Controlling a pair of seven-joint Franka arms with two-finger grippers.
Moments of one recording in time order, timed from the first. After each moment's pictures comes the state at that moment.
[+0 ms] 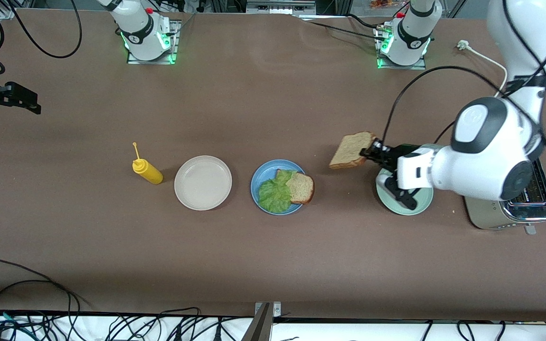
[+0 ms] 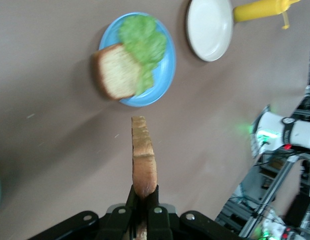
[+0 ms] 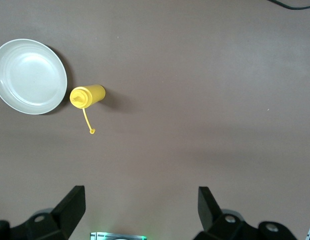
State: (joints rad) left arm 0.04 0.58 -0.34 -1.29 -0.45 1.52 0.28; right arm -0.03 0.03 -0.01 -1.58 -0.05 1.52 -0.15
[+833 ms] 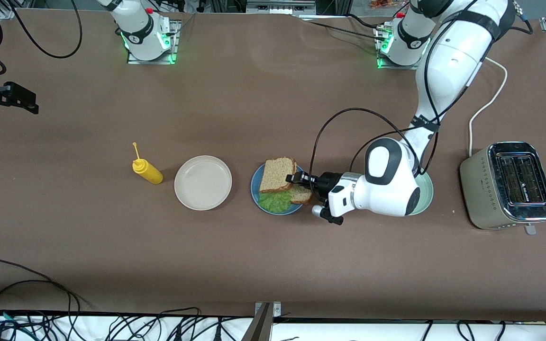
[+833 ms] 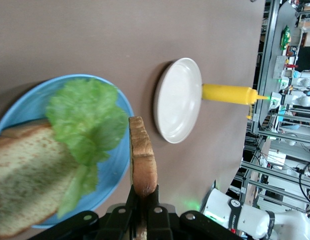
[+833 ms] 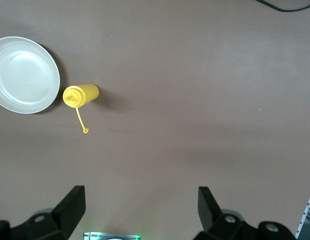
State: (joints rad) left arm -0.15 0.87 -0.34 -1.30 -0.80 1.98 0.24; right arm -0.03 0.03 -0.01 -1.57 -0.08 1.52 -0.15
